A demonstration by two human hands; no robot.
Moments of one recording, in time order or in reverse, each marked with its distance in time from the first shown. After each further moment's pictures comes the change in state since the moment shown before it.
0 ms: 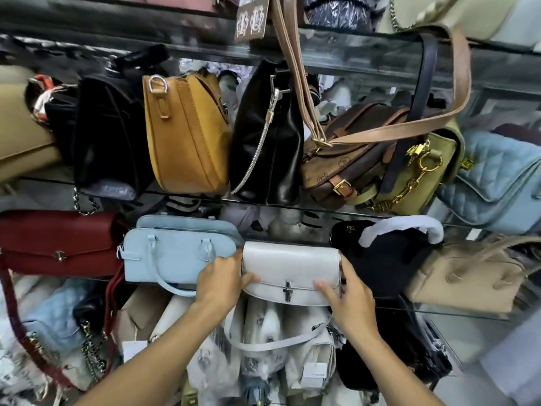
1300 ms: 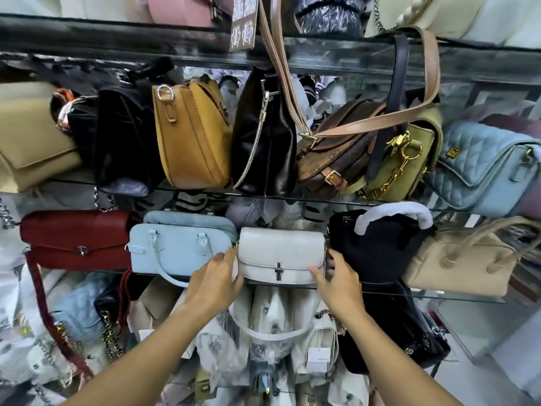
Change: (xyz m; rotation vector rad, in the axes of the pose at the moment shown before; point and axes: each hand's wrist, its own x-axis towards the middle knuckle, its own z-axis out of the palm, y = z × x) left_hand -0.035 -0.028 -0.003 0.027 0.083 0.131; right_hand 0.002 -0.008 0.012 -0.079 -0.034 0.072
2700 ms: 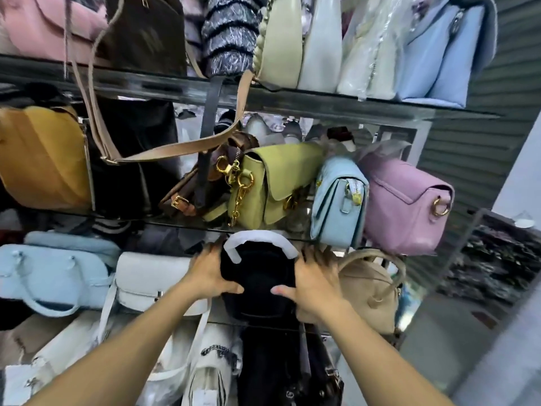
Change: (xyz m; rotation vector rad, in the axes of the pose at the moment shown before) left_hand 0.096 0.210 0.043 -0.239 -0.152 0.024; right_hand 0.087 0.062 -0.197 -0.799 -0.074 -0.417
